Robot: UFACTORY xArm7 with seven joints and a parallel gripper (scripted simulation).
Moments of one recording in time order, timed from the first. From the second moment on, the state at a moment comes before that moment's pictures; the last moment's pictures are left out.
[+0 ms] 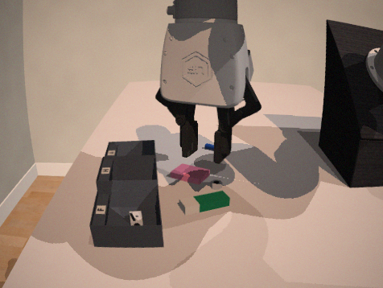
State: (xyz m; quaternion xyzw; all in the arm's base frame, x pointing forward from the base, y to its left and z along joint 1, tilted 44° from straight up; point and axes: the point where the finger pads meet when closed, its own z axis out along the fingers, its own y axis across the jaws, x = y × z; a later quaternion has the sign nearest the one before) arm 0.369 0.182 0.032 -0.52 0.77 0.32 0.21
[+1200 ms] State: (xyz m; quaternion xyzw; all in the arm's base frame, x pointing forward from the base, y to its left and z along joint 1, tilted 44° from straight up) arm 0.367 0.181 0.032 -0.21 0.90 0.37 0.08
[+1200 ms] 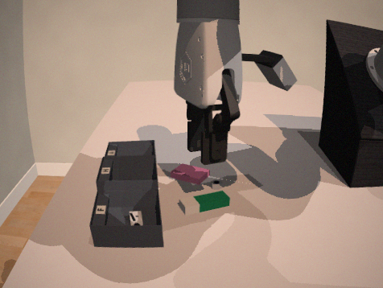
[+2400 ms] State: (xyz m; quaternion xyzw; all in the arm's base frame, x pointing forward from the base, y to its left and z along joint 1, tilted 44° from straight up) arm 0.365 0.204 0.009 -0.21 0.90 0.36 0.08
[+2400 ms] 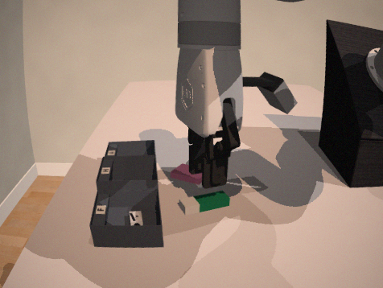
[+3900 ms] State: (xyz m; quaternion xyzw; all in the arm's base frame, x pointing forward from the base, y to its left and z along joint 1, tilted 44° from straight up) arm 0.367 0.232 -0.021 -0.21 0.90 0.36 0.08
